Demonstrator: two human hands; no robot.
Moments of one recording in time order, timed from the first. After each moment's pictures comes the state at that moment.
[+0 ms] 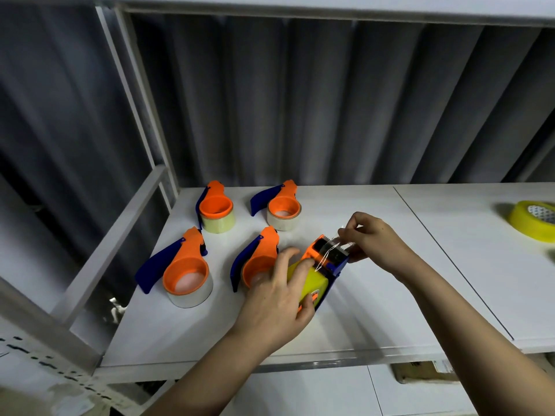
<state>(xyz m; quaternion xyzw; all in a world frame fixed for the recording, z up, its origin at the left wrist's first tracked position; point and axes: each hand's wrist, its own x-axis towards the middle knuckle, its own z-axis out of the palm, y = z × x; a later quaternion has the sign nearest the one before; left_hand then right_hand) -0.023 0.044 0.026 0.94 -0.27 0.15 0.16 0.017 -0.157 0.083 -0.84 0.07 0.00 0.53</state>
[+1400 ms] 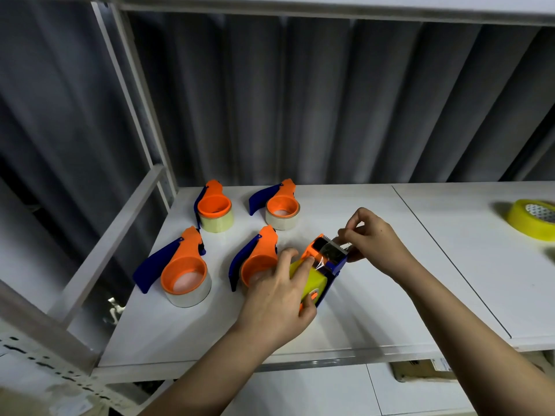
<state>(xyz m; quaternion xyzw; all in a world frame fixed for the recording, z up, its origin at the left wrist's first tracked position) -0.020 0.039 0.026 0.95 -0.26 0.08 0.14 0.014 -0.156 0.078 -0.87 0.07 -0.04 0.50</state>
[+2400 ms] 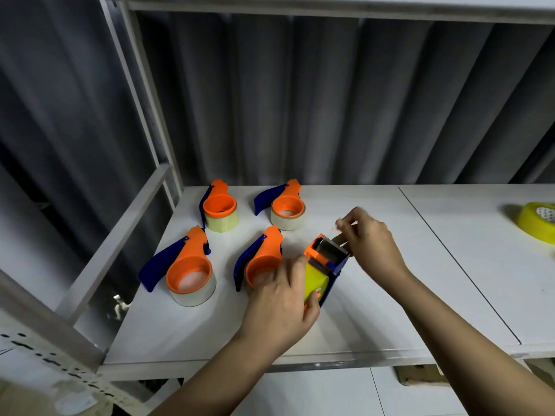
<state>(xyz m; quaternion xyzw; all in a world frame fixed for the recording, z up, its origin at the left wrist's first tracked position) -0.027 0.041 0.024 0.95 -0.22 0.14 0.19 0.021 -0.137 0.068 -0.91 0.06 -0.12 0.40</state>
